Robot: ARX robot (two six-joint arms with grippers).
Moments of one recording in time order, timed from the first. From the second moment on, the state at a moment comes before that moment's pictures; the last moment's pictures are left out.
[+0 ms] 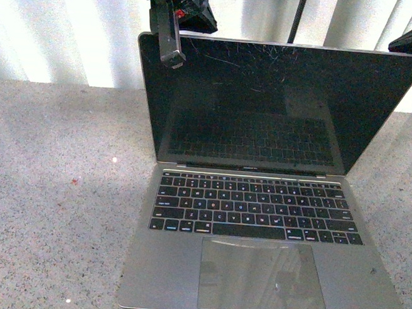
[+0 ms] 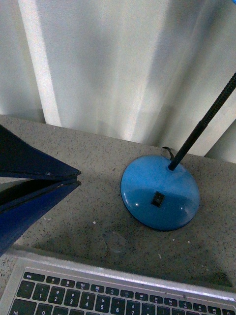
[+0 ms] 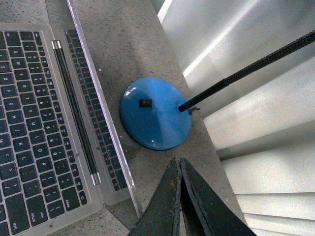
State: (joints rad) left arm -0.35 1.90 1.47 -0.19 0.26 1.12; right arm -0.12 1.81 1.26 -0.21 -0.76 -1.18
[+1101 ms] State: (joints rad) left arm -0.43 1.77 1.17 -0.17 0.29 1.14; right arm -0.02 1.69 0.99 -0.13 -0.79 -1.08
